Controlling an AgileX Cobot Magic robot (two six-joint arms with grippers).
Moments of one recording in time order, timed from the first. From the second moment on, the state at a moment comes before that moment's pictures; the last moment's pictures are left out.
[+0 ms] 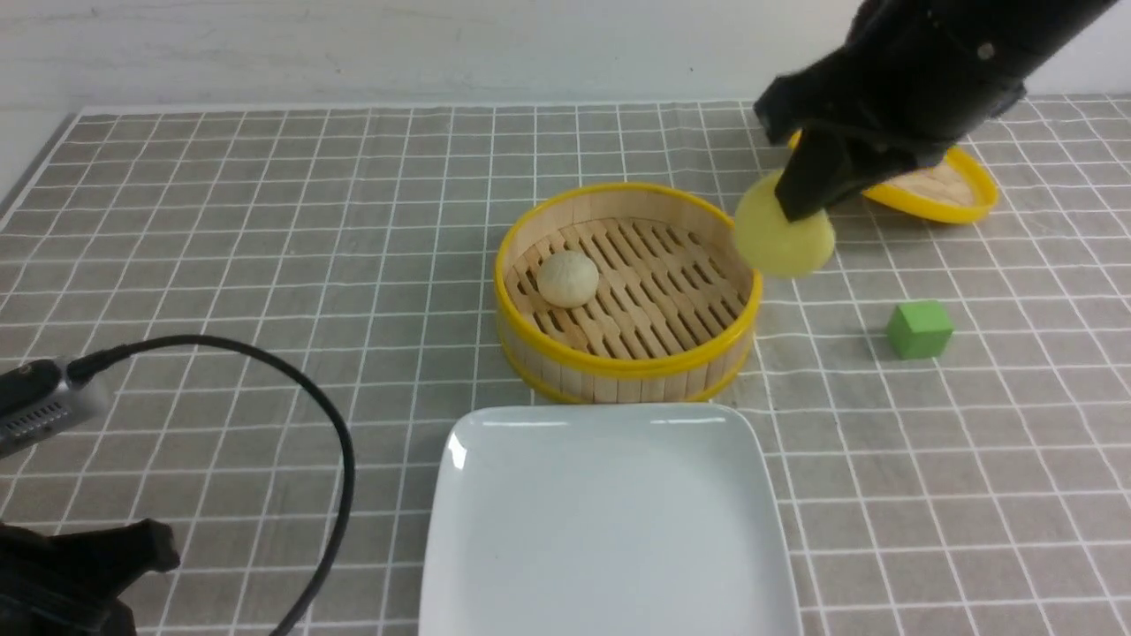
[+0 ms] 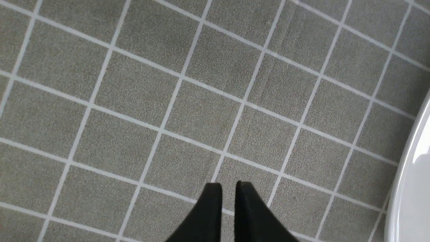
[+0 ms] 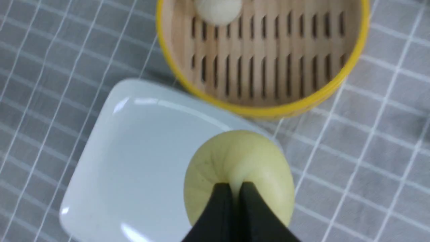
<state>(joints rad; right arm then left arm) 0.49 1.63 -1.67 0.29 1.24 -0.06 -0.02 0.92 -0.57 -0.09 0.89 -0.36</state>
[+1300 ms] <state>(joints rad) 0.64 1.08 -1.10 -0.15 1.24 0.17 -0.07 1.45 -1.25 -0.65 1.11 0.12</state>
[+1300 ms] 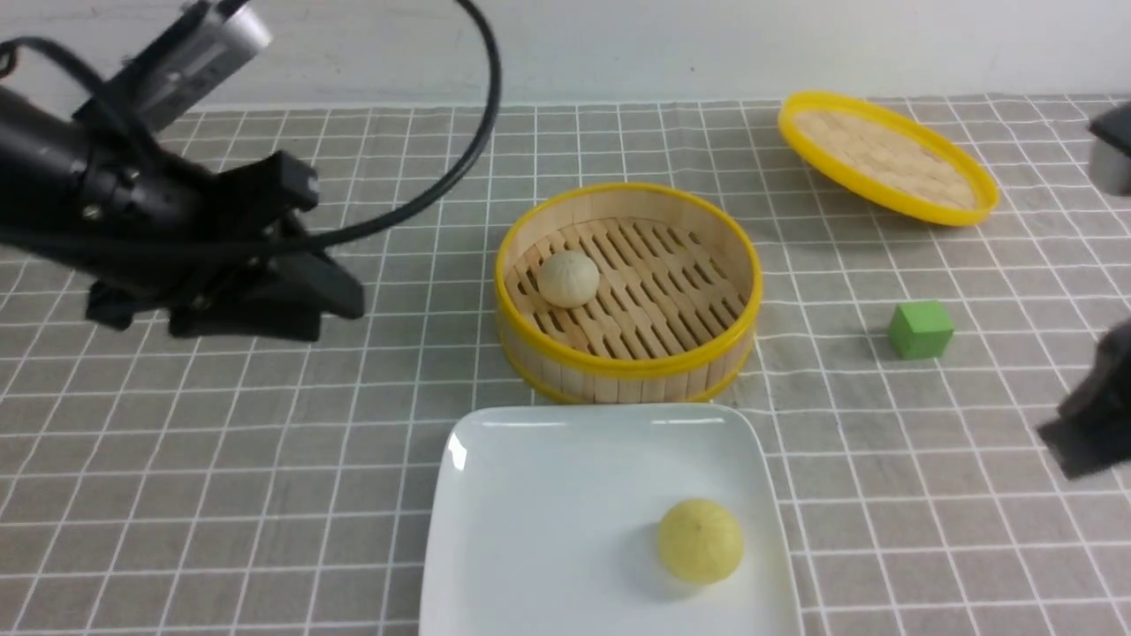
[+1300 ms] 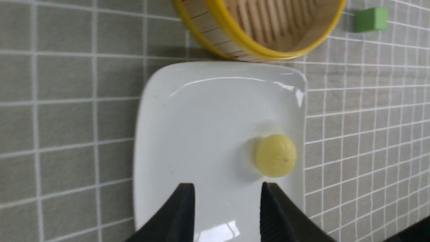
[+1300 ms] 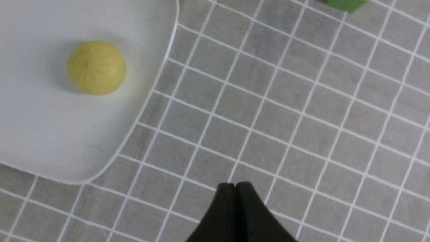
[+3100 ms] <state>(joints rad) 0.64 0.92 -0.73 -0.13 1.02 0.20 -0.51 1.98 -2.19 0.06 1.24 -0.24</state>
